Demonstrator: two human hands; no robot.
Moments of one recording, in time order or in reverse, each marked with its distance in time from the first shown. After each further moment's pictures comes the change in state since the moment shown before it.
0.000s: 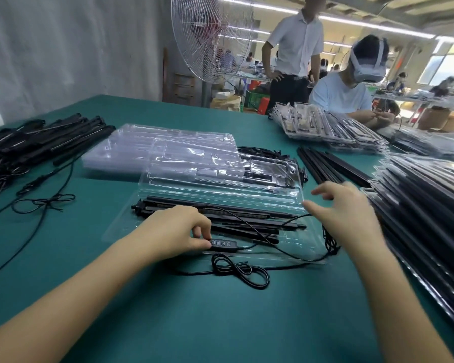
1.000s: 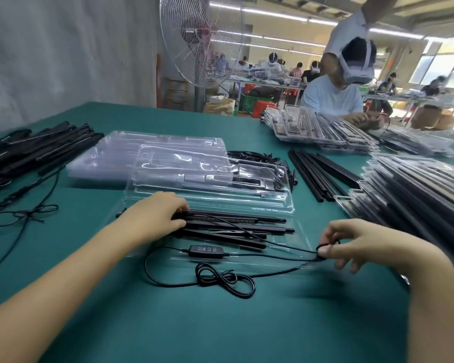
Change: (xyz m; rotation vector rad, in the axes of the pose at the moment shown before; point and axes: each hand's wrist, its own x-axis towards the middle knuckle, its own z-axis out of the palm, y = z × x) left_hand 0.031 -0.016 -0.012 0.075 0.032 -0.091; right_hand 0.002 0.062 -0.038 0.296 -0.754 0.102
